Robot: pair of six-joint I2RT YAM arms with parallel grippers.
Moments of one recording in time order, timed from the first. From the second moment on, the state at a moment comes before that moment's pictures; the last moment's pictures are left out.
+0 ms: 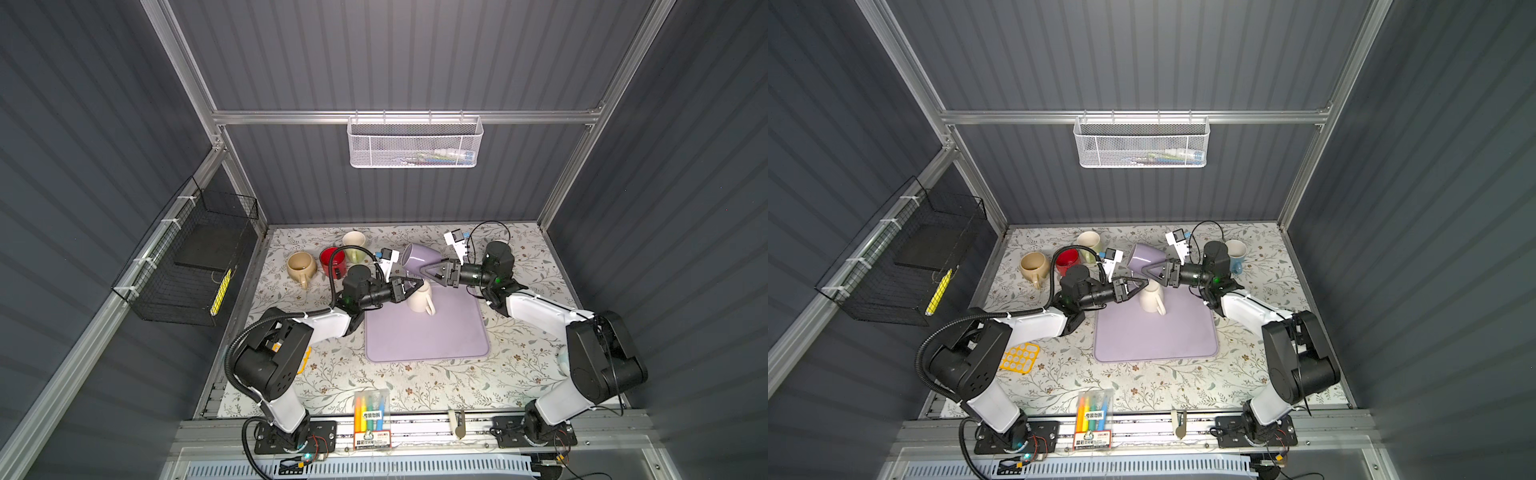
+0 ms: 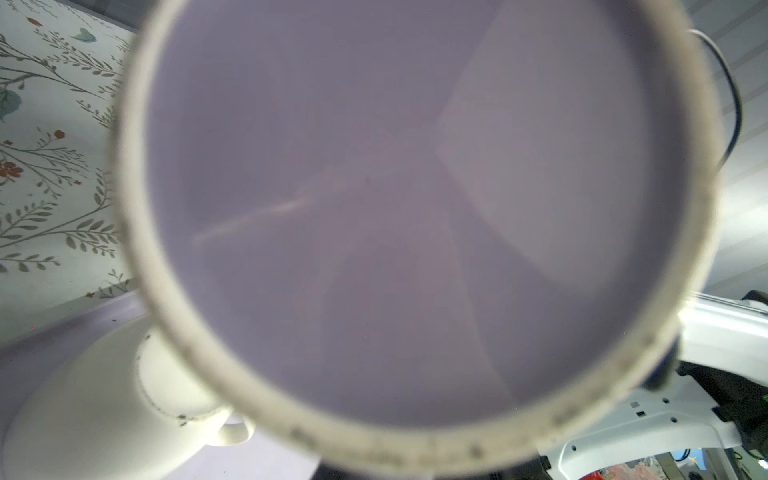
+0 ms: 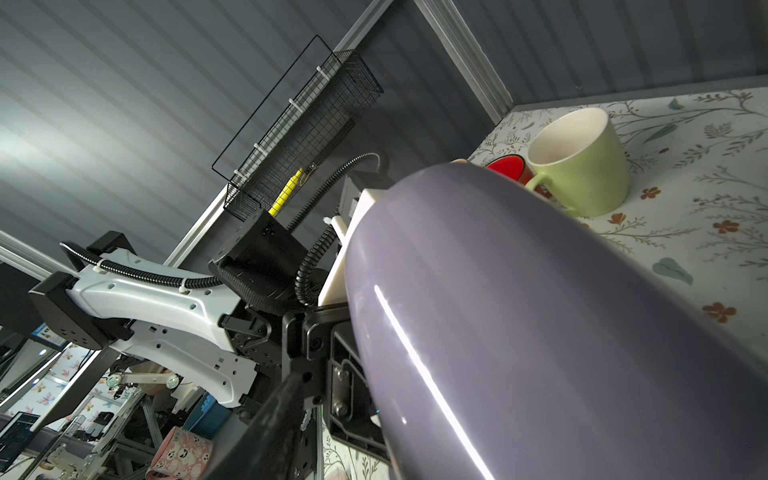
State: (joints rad) left arm -0.58 1.71 0.82 0.84 0.72 -0.83; right arm 0.34 1.59 0.90 0.62 -1.04 0.69
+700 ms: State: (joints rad) left arm -0.58 1.77 0.82 1.04 0.77 -0.96; right arm 0.33 1.63 0.92 0.77 -1.09 0.79
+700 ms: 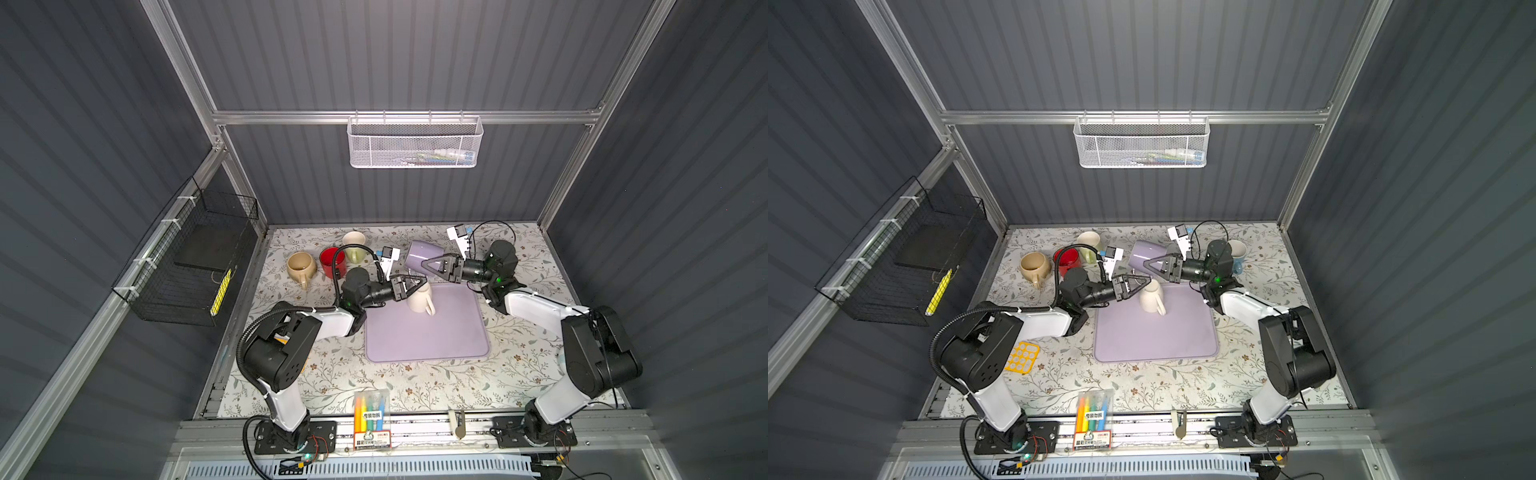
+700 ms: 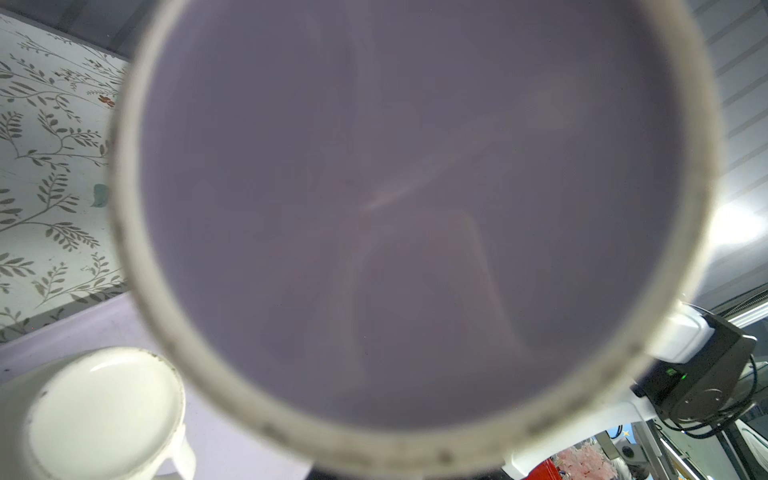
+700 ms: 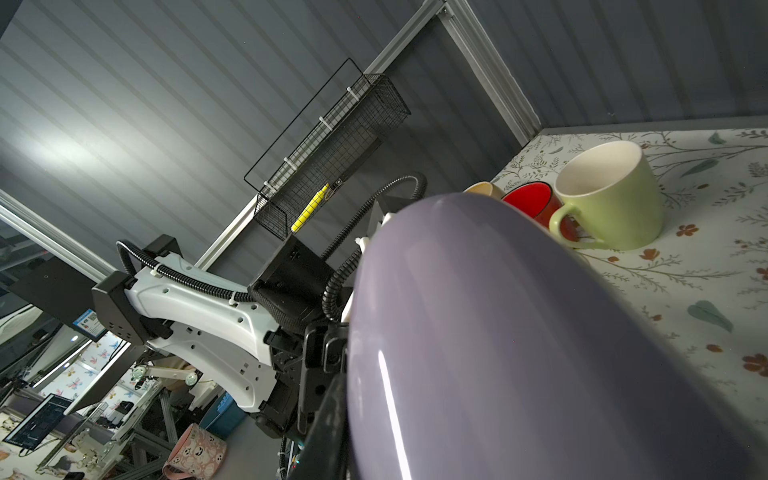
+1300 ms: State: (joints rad) left arm -0.58 1.77 0.82 0.96 0.70 -0.88; right arm 0.34 1.64 0.92 0.68 -1.05 0.80
